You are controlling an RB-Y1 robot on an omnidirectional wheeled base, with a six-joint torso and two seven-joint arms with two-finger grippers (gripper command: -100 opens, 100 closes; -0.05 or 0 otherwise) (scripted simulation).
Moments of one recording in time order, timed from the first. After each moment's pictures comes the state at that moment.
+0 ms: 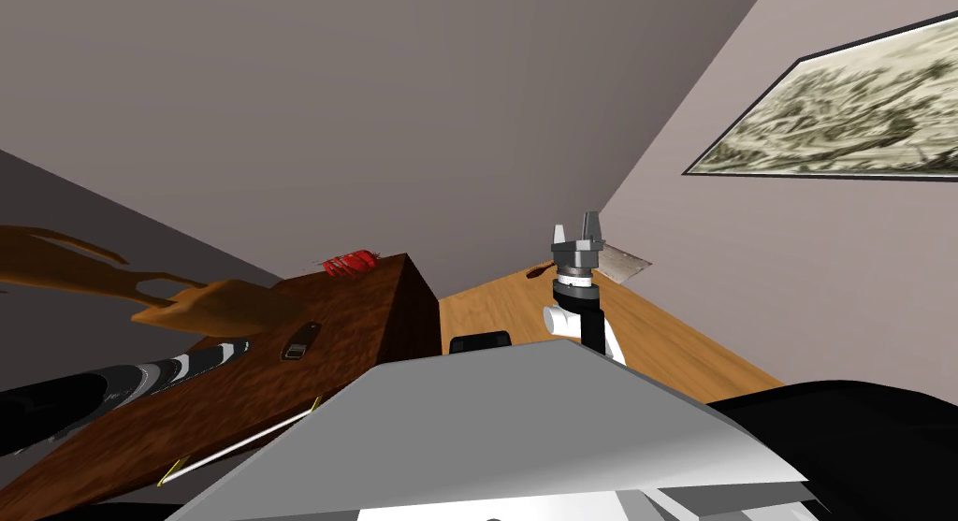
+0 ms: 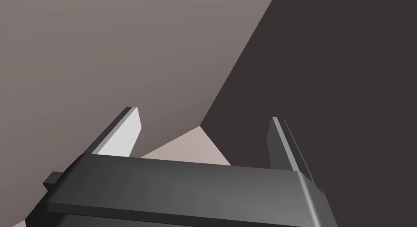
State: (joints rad) left arm 0.90 1.80 -0.16 -1.14 -0.01 -0.42 0.48; right arm 0.47 0.04 -0.03 -2.38 0.11 -0.49 -0.11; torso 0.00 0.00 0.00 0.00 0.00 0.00
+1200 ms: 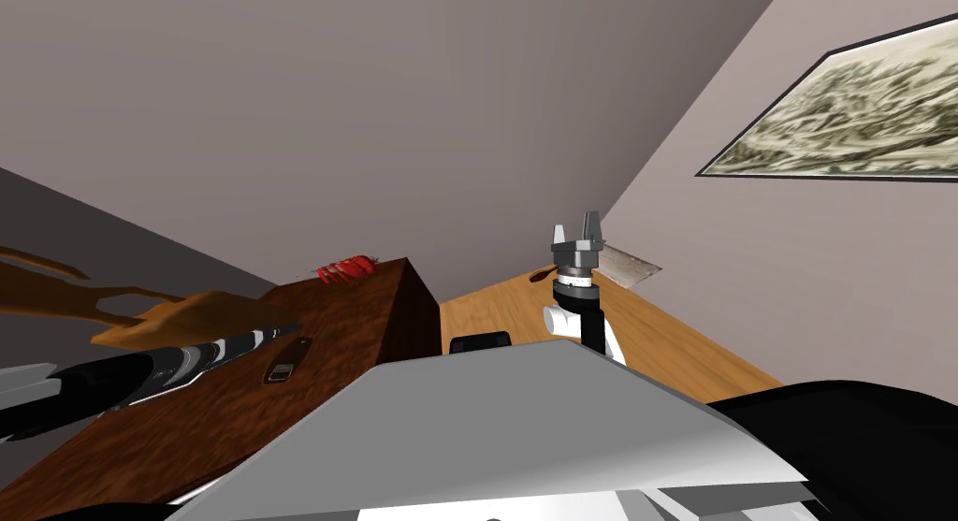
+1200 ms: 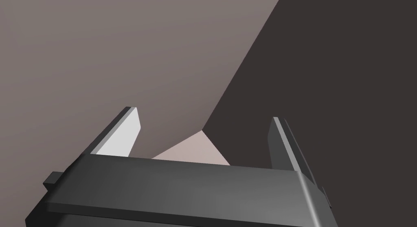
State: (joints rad) left arm 0.91 1.85 -0.14 -1.23 0.04 -0.46 0.50; right arm 0.47 0.04 -0.03 -2.38 0.11 -0.49 -0.11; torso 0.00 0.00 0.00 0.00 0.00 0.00
